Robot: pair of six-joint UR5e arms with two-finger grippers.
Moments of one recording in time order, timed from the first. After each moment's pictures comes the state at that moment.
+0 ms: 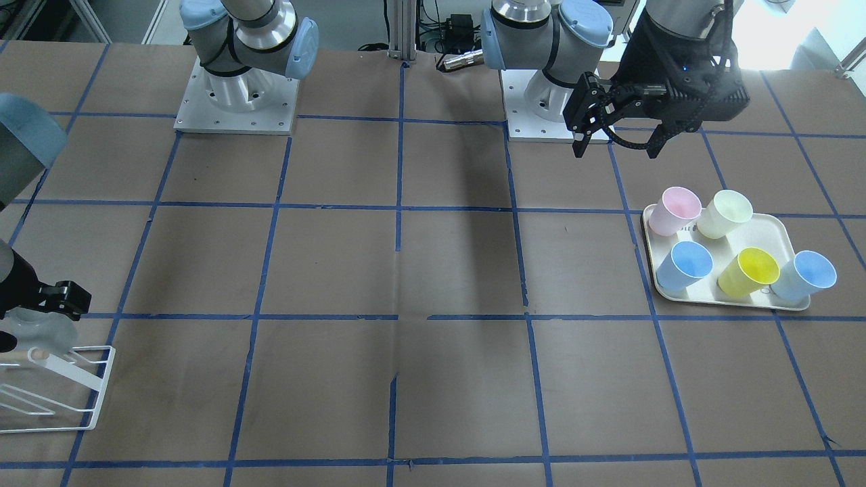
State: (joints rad) left arm -1.52 -1.52 -1.53 -1.61 1.56 0.02; right arm 1.24 -1.20 1.63 -2.04 -1.80 -0.39
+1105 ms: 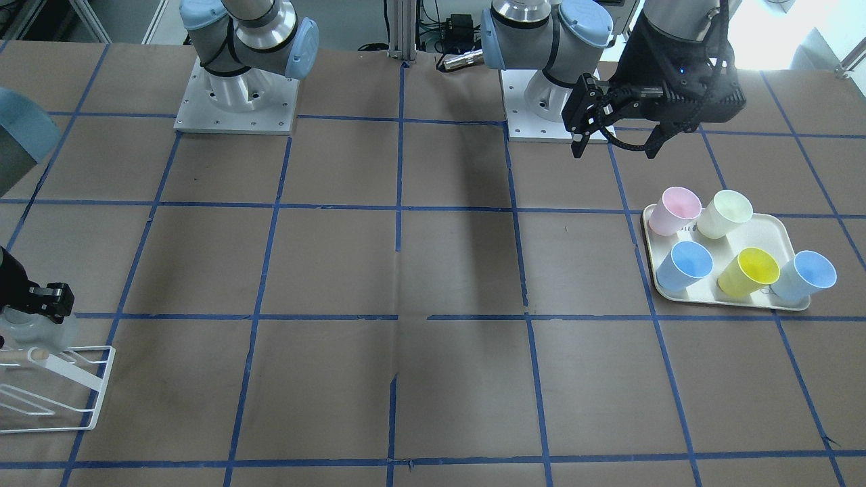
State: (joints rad) left arm -1.53 -1.52 -1.53 -1.61 1.57 0.02; right arm 1.24 -1.22 1.60 -2.01 -1.80 -0.39
